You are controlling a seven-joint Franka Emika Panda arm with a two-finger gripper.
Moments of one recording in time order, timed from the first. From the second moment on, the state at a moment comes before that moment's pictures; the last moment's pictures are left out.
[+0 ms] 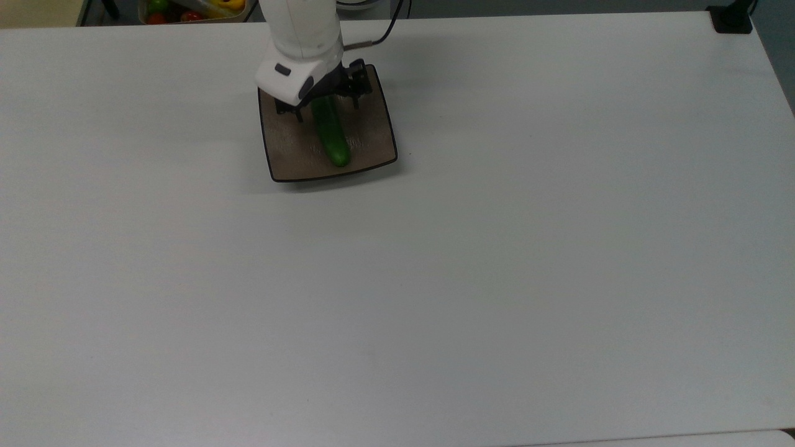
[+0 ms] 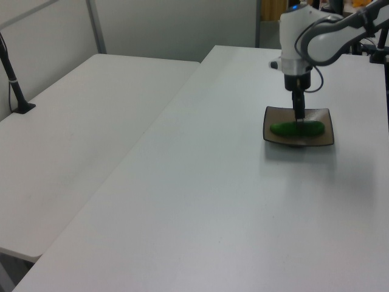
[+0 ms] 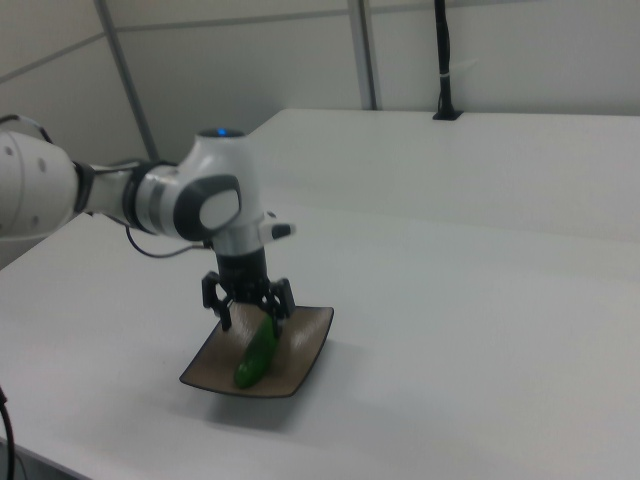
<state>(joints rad) -0.06 0.08 0.11 -2.08 0.00 2.04 -0.28</state>
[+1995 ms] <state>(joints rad) 0.01 -0.04 0.01 -1.63 0.02 1.73 -0.07</state>
